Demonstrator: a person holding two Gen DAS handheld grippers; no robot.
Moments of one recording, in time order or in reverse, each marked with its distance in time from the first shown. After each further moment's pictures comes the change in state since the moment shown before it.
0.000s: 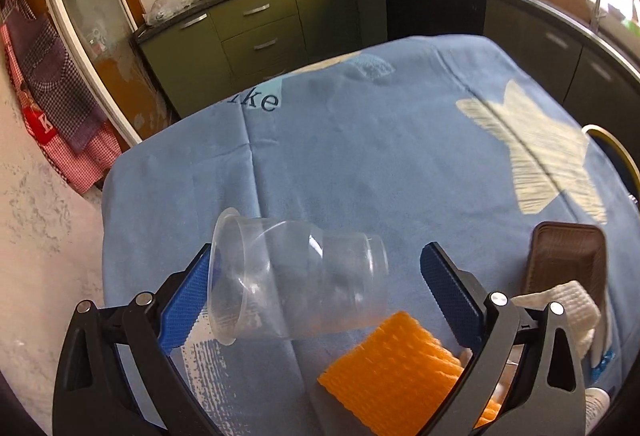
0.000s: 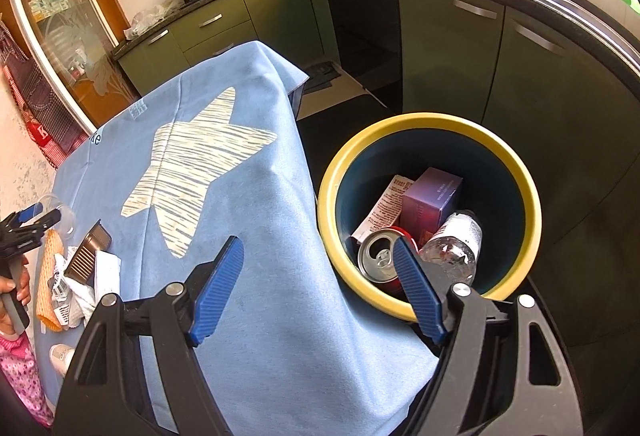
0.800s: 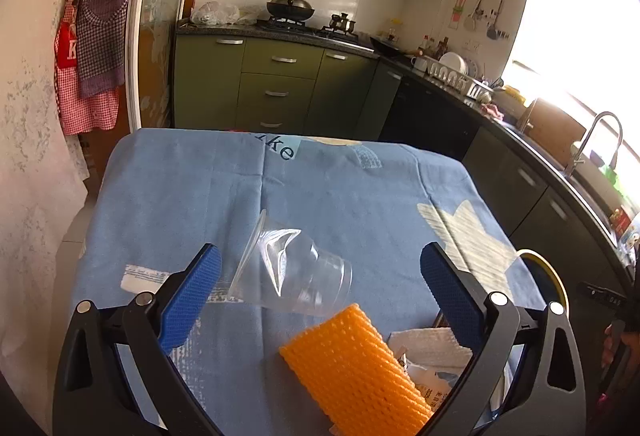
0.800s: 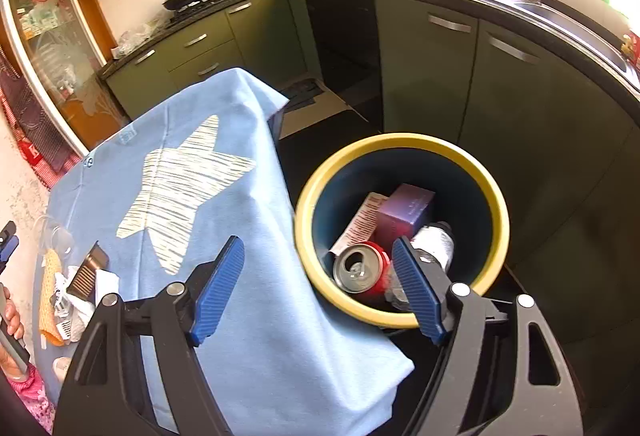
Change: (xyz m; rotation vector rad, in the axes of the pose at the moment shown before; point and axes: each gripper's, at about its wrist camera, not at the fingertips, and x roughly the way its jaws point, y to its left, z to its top) left arm -0.077 0.047 -0.041 -0.386 -0.274 -0.193; right arm -0.026 -0.011 0.008 0.033 -0.062 -0.044
